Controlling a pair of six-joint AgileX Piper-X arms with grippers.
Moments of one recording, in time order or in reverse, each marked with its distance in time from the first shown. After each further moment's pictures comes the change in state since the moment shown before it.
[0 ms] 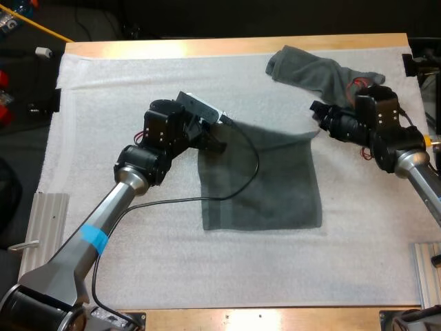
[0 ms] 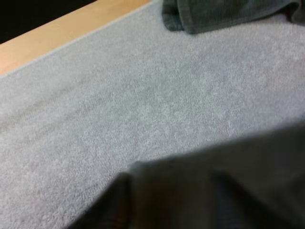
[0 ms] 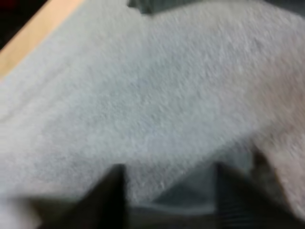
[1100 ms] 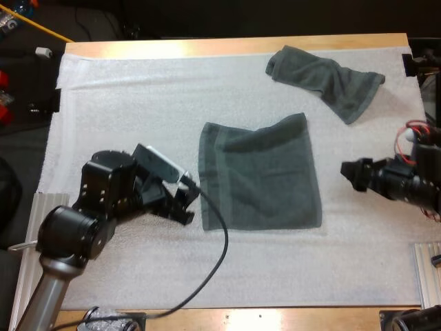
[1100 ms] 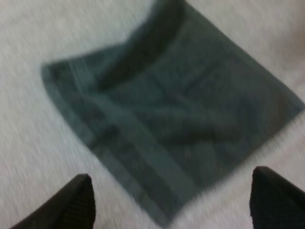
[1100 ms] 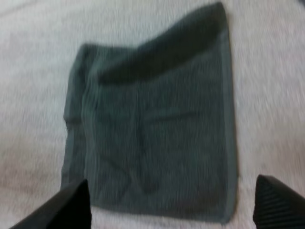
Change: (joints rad) left arm 0.000 -0.594 0.000 0.768 0.180 -0.017; right arm 0.000 -0.611 0.000 0.705 -0.034 -0.344
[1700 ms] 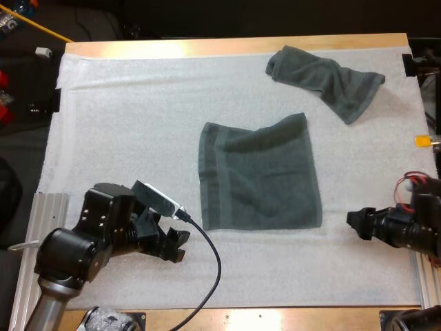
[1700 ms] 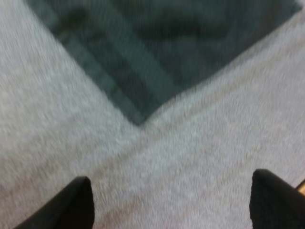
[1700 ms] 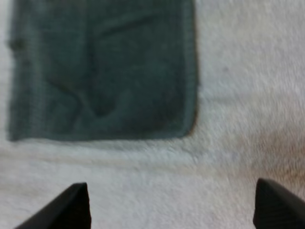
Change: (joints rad) left arm 0.000 -0.099 0.146 0.184 0.006 -0.003; right arm 0.000 -0.179 0.288 0.049 0.000 0.000
